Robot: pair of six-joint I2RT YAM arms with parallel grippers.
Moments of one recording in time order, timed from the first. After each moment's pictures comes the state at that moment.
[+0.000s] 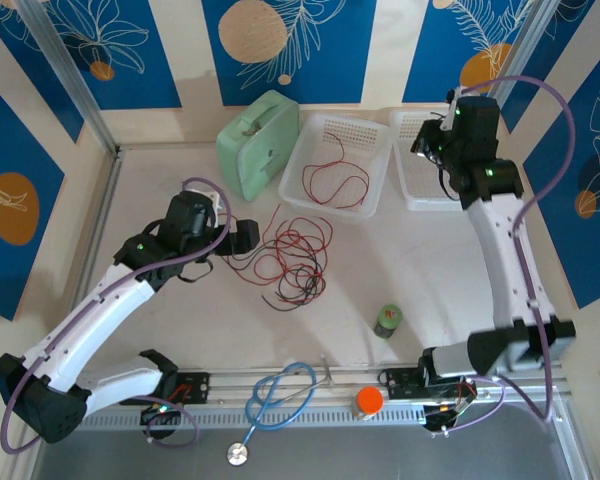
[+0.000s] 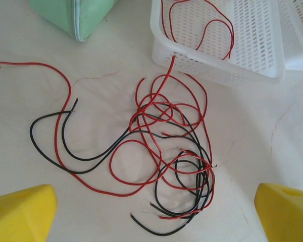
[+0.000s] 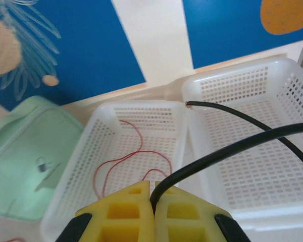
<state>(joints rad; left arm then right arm) -0.57 1.08 1.09 -0.73 -0.02 -0.52 0.07 1.42 1.64 -0.67 0.01 0.32</state>
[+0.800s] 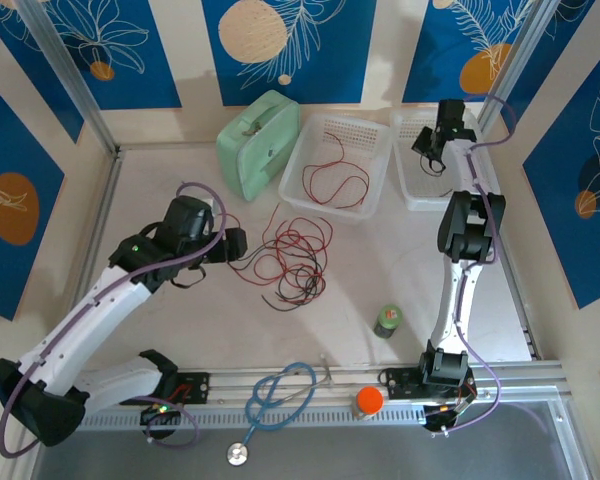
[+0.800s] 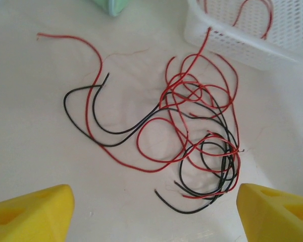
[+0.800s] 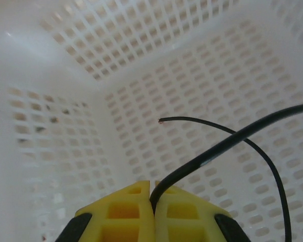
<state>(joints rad) -0.57 1.07 1.11 -0.88 -0.08 -0.55 -0.12 2.39 2.21 -0.68 -0.03 0.41</state>
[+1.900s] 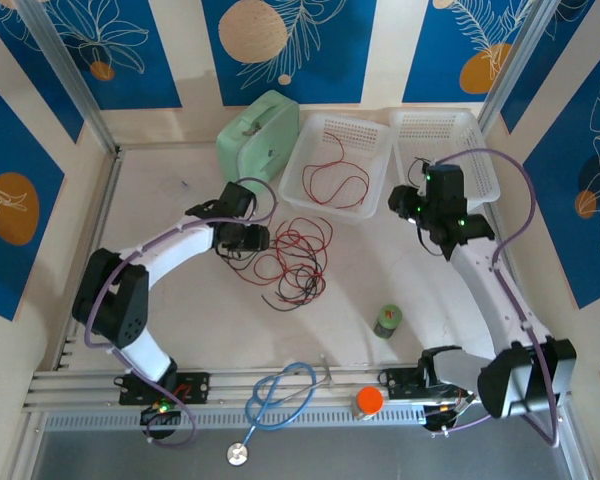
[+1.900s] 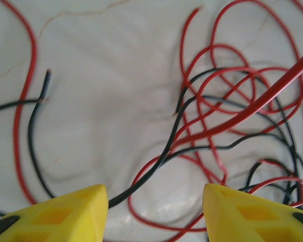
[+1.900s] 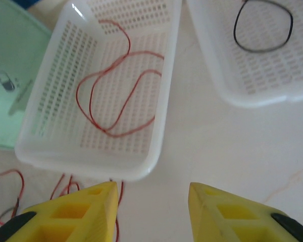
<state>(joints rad) -0.49 1.65 1.14 -0.56 0.10 -0.42 0.15 1.15 1.04 -0.56 -0.03 0.49</state>
